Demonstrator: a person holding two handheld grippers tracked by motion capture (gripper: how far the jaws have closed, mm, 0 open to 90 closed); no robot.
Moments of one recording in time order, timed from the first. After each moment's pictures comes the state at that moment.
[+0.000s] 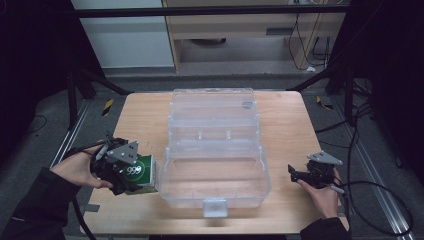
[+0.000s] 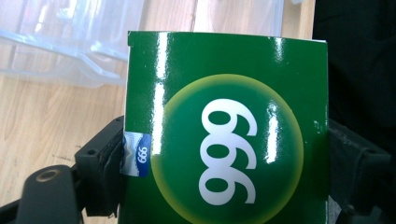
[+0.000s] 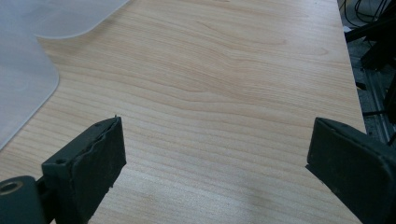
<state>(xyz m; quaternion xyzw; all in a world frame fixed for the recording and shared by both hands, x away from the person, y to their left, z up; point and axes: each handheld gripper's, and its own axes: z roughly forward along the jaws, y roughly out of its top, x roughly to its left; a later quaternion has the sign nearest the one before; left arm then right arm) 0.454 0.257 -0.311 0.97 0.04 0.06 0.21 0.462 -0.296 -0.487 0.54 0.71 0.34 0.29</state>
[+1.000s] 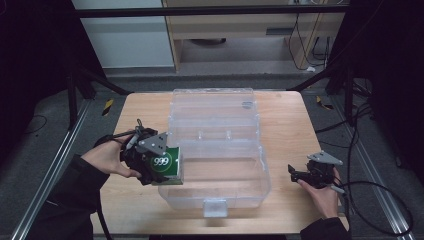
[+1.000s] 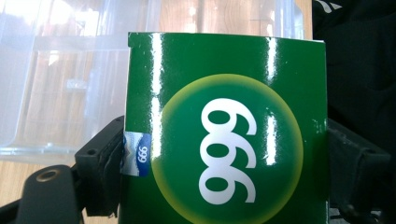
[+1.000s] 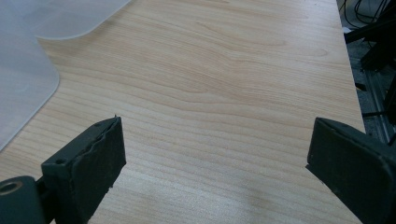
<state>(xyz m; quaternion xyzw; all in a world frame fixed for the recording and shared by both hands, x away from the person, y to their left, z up) 0.470 0.192 -0.301 0.97 0.00 0.06 0.23 0.462 -0.297 -0.487 0.54 0.71 0.35 0.29</state>
